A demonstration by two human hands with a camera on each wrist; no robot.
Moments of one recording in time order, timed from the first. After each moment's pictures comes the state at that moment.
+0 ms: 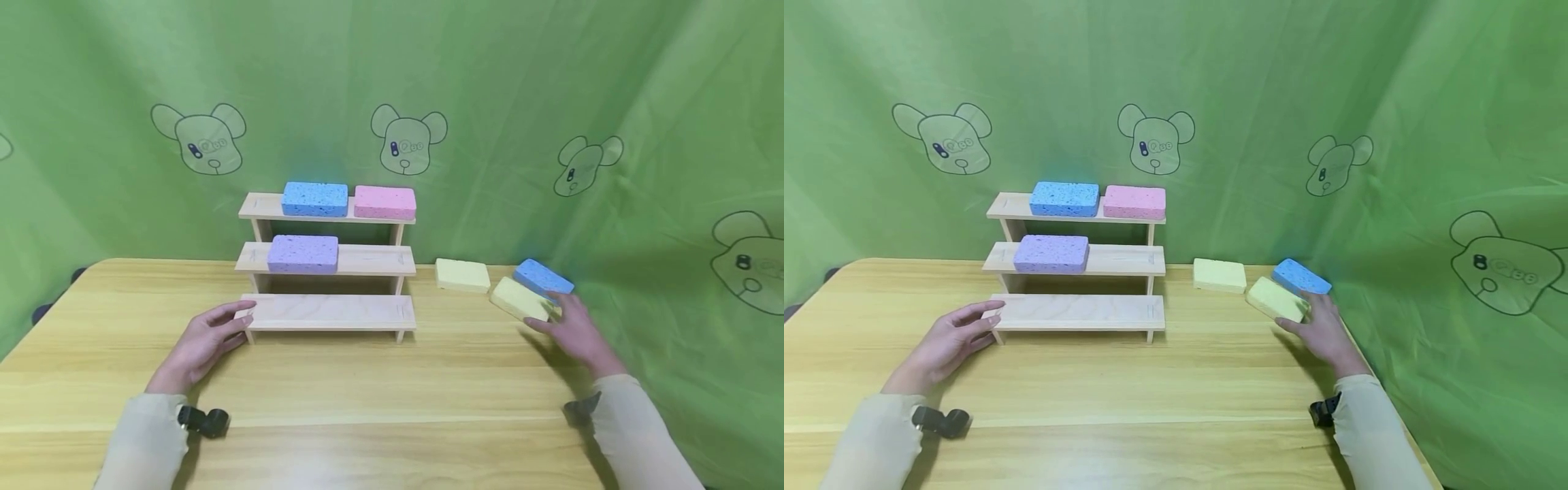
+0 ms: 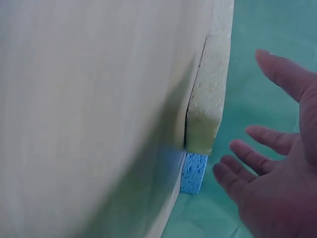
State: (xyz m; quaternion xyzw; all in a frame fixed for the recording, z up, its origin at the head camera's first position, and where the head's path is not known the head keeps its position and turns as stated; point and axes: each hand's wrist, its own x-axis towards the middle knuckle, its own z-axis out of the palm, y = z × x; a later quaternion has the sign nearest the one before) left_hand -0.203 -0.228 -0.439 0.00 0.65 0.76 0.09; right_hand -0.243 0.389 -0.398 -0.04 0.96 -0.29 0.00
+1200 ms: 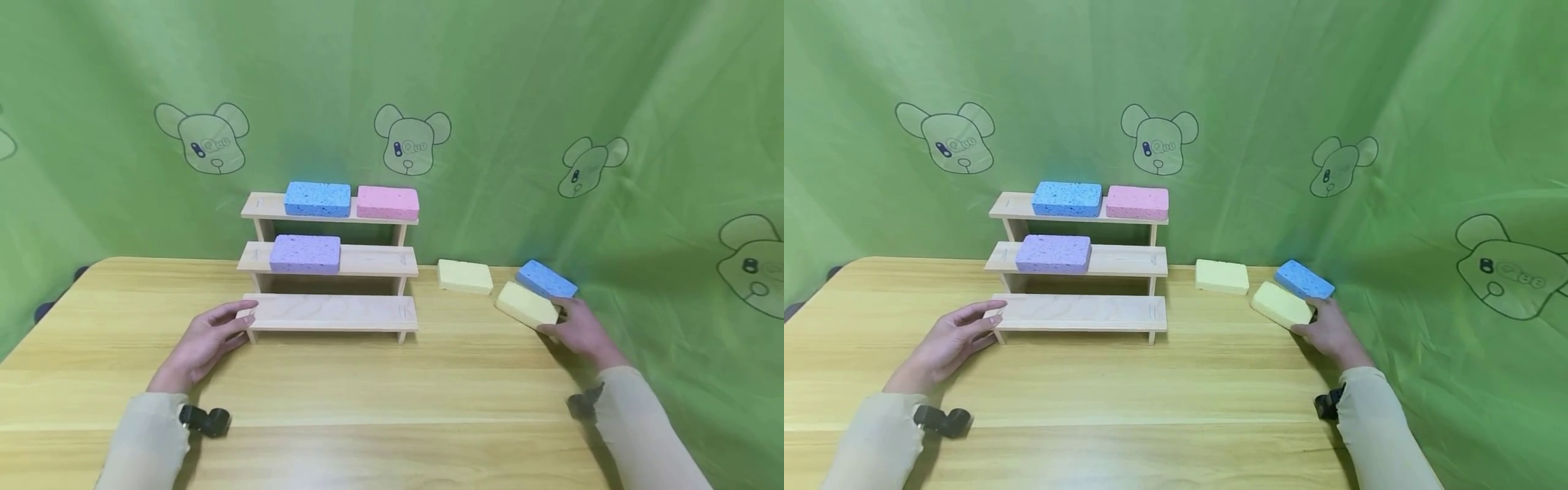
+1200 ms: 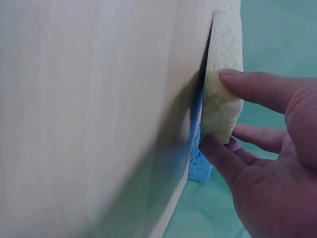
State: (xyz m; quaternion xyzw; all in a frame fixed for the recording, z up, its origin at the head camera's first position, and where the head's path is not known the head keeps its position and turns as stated) left_hand -0.204 -0.229 -0.441 0.00 0.64 0.76 0.09; right_hand -0.263 0.408 -0.409 -0.06 0.96 -0.26 0.00
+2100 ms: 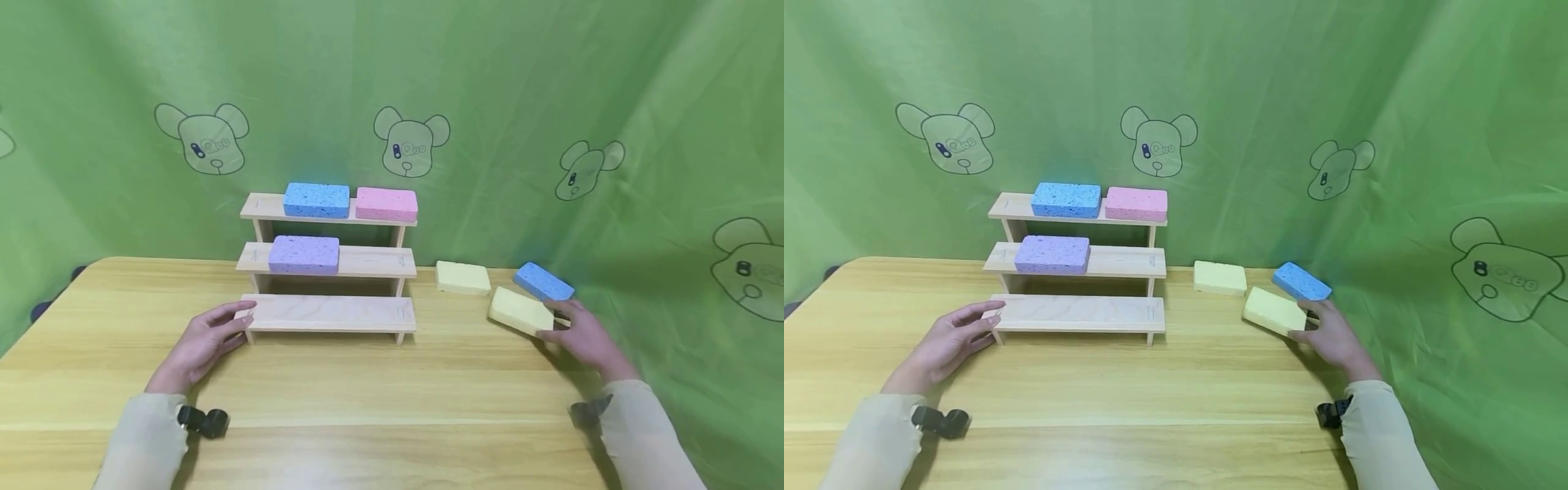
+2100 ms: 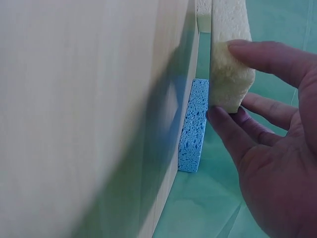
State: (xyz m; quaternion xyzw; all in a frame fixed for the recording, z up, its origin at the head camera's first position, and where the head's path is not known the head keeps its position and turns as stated) left_hand -0.208 -0.230 -0.446 0.00 0.64 0.76 0.08; right_hand -0.246 0.409 -0.400 -0.08 0.96 -0.28 0.00
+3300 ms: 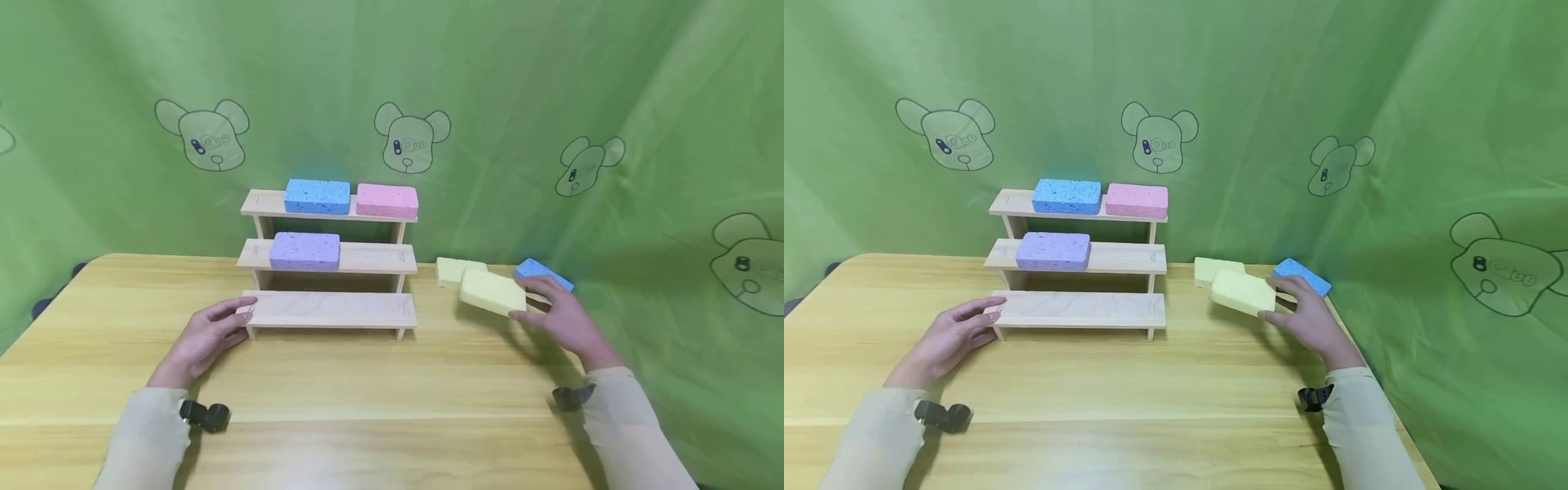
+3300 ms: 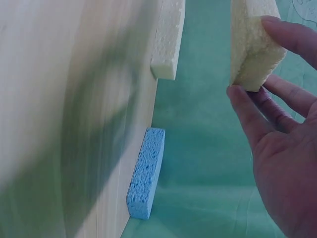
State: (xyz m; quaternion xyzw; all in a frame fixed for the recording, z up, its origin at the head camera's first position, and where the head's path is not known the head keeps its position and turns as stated) left_hand -0.206 -0.229 -0.442 0.01 0.64 0.76 0.09; right_hand -0.246 0.358 -0.372 -0.15 0.93 -0.34 -0.06
